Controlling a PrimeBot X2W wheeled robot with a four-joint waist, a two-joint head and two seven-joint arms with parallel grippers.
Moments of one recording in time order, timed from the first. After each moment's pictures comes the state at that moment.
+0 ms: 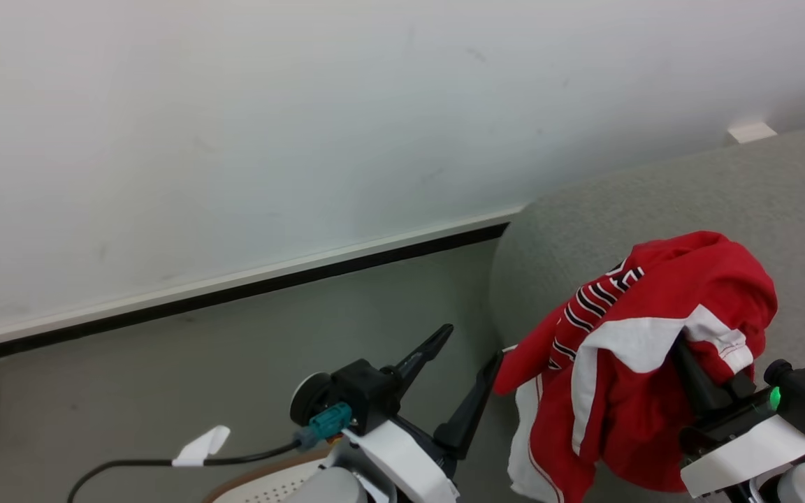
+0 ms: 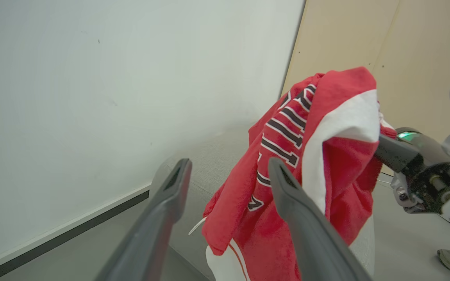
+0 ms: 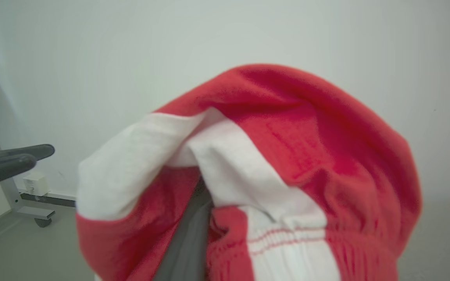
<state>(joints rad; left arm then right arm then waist) -0.46 0.15 -0.82 0.27 -0.54 0.02 -0.26 -0.28 -0.39 0.44 0.20 0.55 0.13 -0.26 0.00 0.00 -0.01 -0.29</state>
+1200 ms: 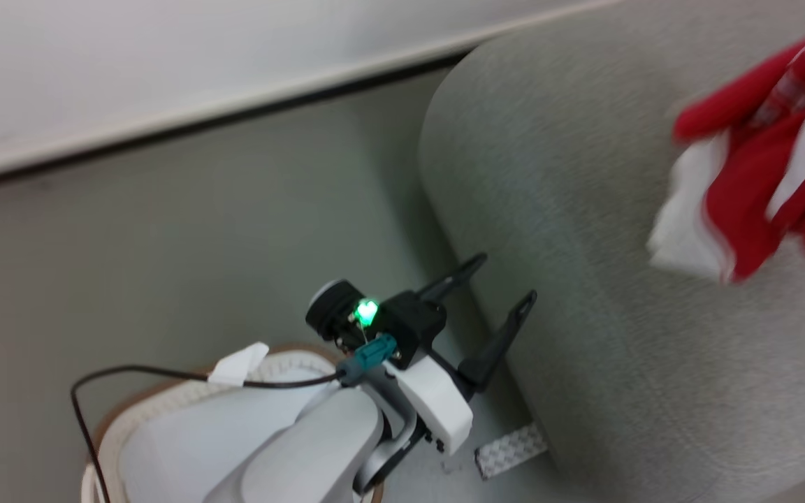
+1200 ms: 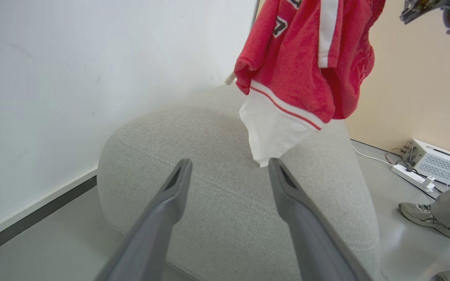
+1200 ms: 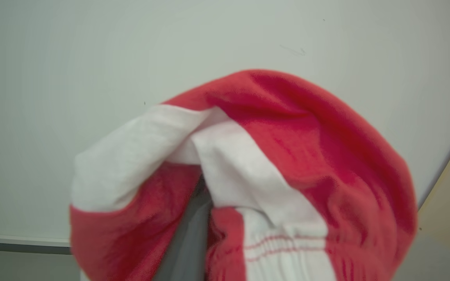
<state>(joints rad) -0.64 0.12 -0.82 0.33 -0.36 -0.05 -0.19 -0.66 -0.67 0.30 0.27 0.74 0.13 -0.26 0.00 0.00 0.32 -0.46</state>
